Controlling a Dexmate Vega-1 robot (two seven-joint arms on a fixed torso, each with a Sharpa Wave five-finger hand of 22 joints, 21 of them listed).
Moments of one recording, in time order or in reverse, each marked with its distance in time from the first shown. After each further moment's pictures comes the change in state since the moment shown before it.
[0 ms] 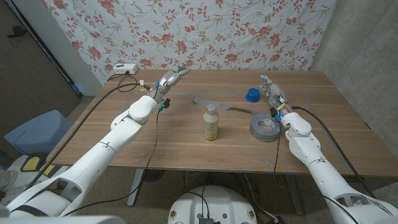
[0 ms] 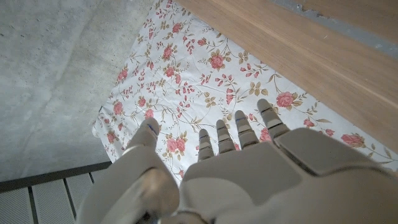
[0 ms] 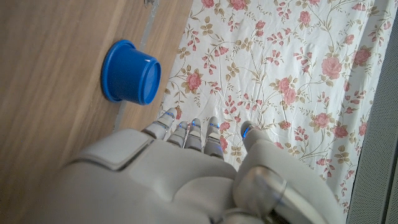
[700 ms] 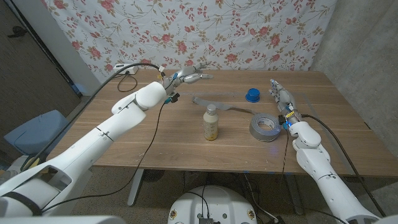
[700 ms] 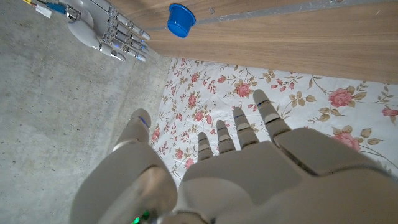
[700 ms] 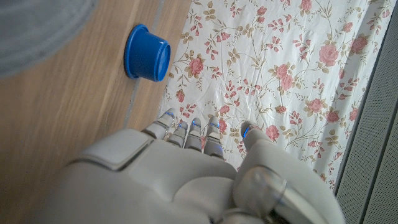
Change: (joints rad) left arm -0.064 0.082 0.083 -0.180 0.207 0.197 -0.183; left_hand 0.075 -0.059 -0.017 -0.055 0.009 -0.021 -0.024 -0.014 0.005 0.011 0.022 -0.012 0.007 0.047 -0.011 0.000 0.004 0.080 -0.012 0.029 0.010; right arm -0.137 -0.003 0.066 -0.144 -0.006 0.016 -0.028; right_hand 0.000 0.000 -0.003 -0.003 0.000 0.009 0.002 0.000 0.000 0.005 -0.005 0.001 0.000 0.000 0.000 0.000 0.000 0.000 0.000 0.004 0.000
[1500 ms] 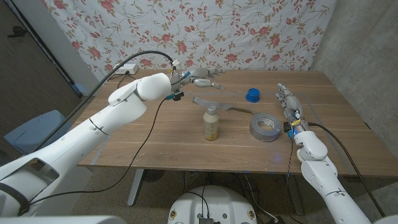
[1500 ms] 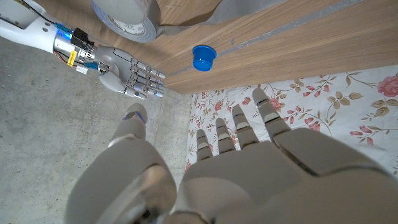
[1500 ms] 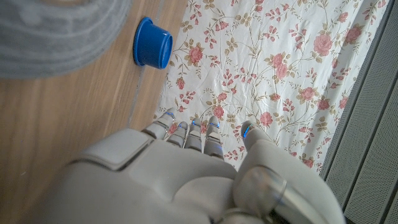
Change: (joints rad) left arm -0.095 0.119 0.090 -0.289 0.136 0.128 -0.250; left_hand 0.079 -0.030 -0.013 -0.012 0.024 0.028 -0.011 0.007 0.000 0.030 -0.003 0.003 0.006 0.016 0.002 -0.007 0.000 0.015 0.013 0.007 0.003; right arm -0.140 0.008 0.036 -0.127 -0.007 0.038 -0.086; right_hand 0.000 0.000 -0.004 -0.004 0.000 0.000 0.000 0.000 0.000 0.003 0.004 0.000 0.000 0.006 0.006 0.000 0.000 0.005 0.006 0.000 0.000
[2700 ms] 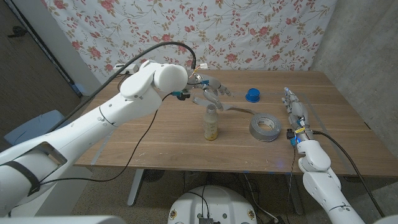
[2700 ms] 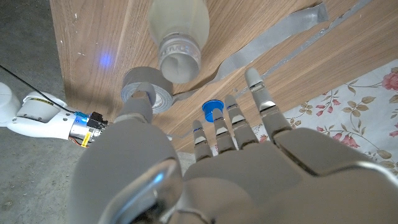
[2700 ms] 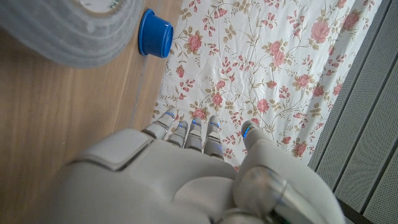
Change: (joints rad) left arm -0.169 -0.037 0.190 -0.166 0.376 0.185 -0.467; left_hand 0.256 -0.008 -0.041 0.010 0.057 0.158 0.012 0.015 0.009 0.151 0.005 0.032 0.022 0.192 -0.054 0.035 0.010 0.303 -0.013 0.097 -0.011; right arm -0.090 0.013 0.014 -0.059 -0.001 0.060 -0.065; right_hand 0.000 0.000 -0.004 -0.004 0.000 0.007 0.000 0.000 0.000 0.009 -0.002 0.000 0.000 0.005 -0.005 0.007 0.002 0.000 0.000 0.000 0.000
